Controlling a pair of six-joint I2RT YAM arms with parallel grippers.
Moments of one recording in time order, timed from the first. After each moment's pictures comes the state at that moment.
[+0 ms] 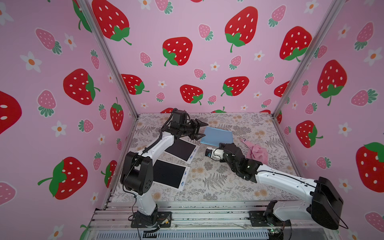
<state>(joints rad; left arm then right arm) -0.36 1.77 1.41 -0.20 0.77 -1.46 0.91 1.33 0.85 0.04 0.64 -1.04</state>
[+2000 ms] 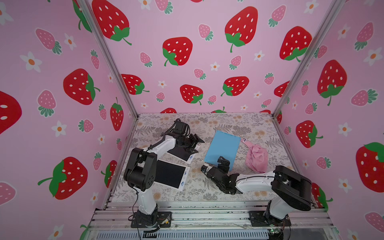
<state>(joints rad) -0.35 1.84 1.29 -0.44 0.70 -1.13 1.14 1.60 0.71 -0.08 1.04 -0.45</state>
